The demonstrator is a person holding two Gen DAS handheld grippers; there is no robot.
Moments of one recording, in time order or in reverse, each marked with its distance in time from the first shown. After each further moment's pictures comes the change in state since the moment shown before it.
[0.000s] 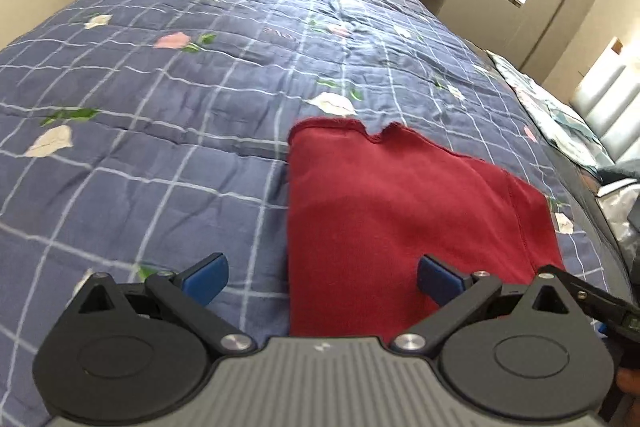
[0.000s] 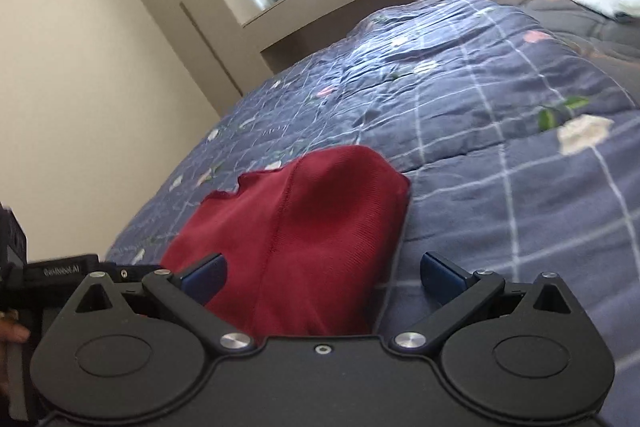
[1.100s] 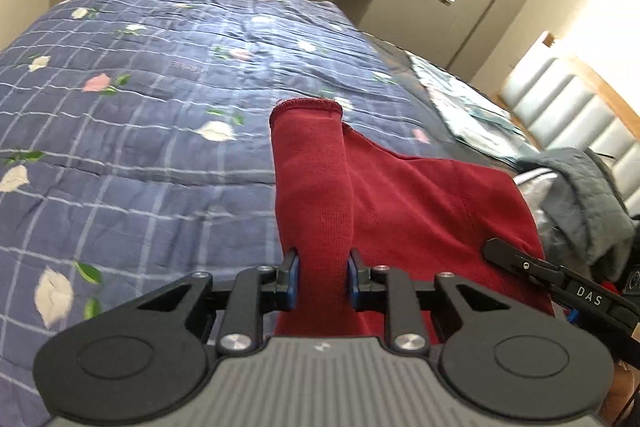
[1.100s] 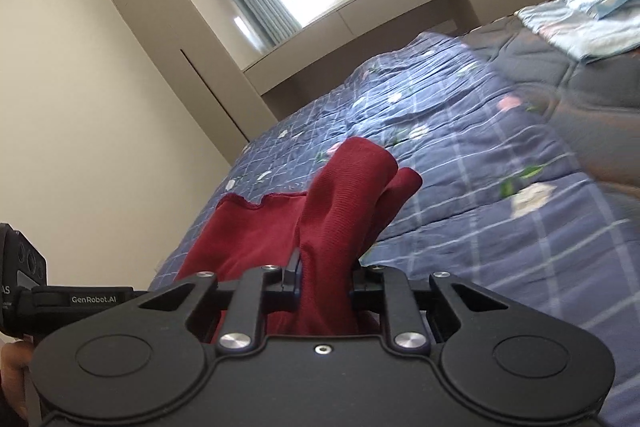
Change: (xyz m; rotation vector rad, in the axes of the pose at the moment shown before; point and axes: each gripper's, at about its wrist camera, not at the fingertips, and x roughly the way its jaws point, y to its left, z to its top) left arm -0.091 -0.087 0.009 0.061 0.006 -0.181; right arm -0.137 0.029 0.037 0.078 -0.115 -0.017
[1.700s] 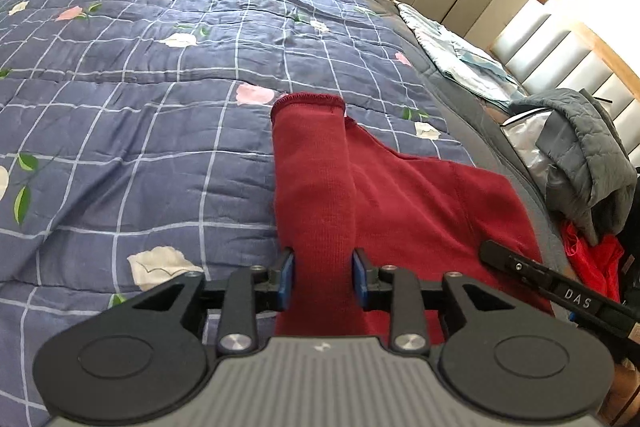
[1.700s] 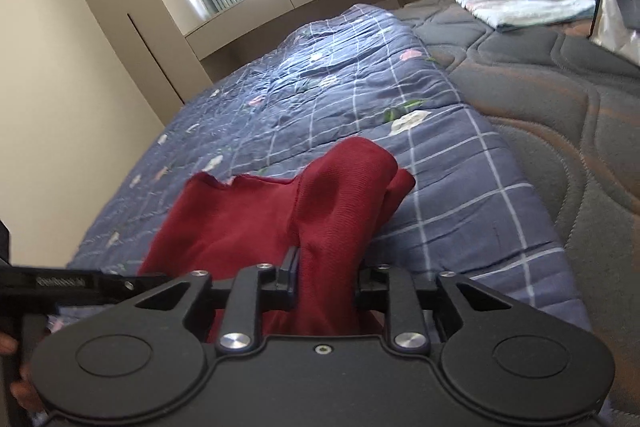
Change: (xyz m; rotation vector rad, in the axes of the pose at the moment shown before) left arm 0.041 -0.027 -0.082 0.011 0.098 -0.004; right arm -0.034 -0.051 -0.073 -0.037 0.075 -0.201
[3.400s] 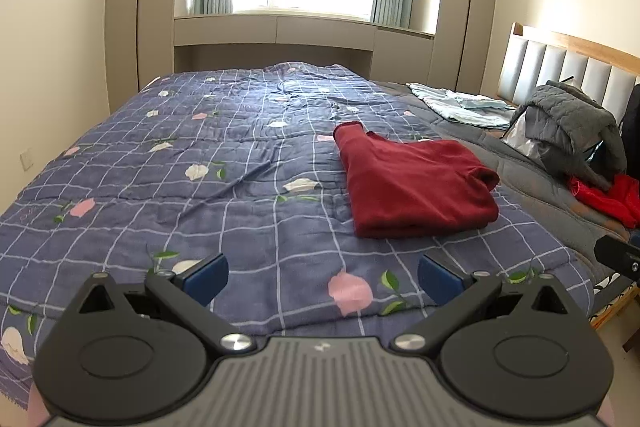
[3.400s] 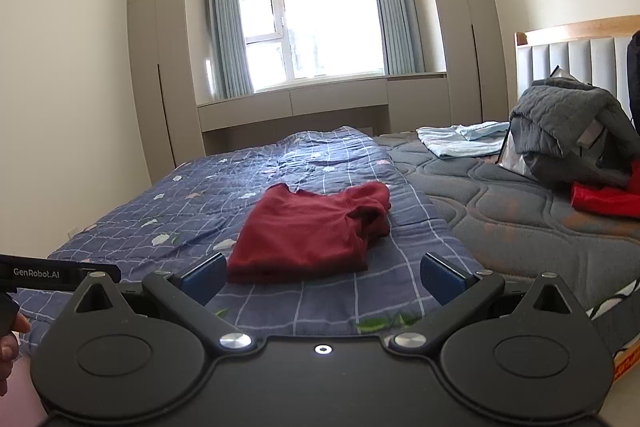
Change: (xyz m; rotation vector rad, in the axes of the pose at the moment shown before) left arm -0.243 -0.014 -0.248 0.209 -0.382 0.242; right arm -0.277 0.127 -0.224 -0.202 -0.387 -0.172
